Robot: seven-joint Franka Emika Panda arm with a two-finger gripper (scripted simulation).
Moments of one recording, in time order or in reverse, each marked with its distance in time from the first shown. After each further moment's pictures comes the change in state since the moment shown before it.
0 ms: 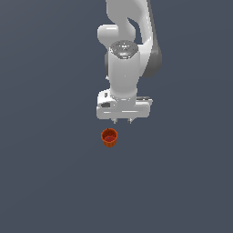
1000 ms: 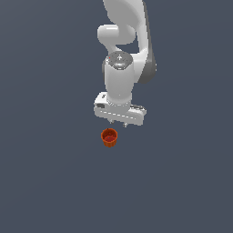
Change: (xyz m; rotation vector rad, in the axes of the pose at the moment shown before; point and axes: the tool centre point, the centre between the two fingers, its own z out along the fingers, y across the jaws) arm -0.010 0.017 0.027 -0.025 -0.015 0.287
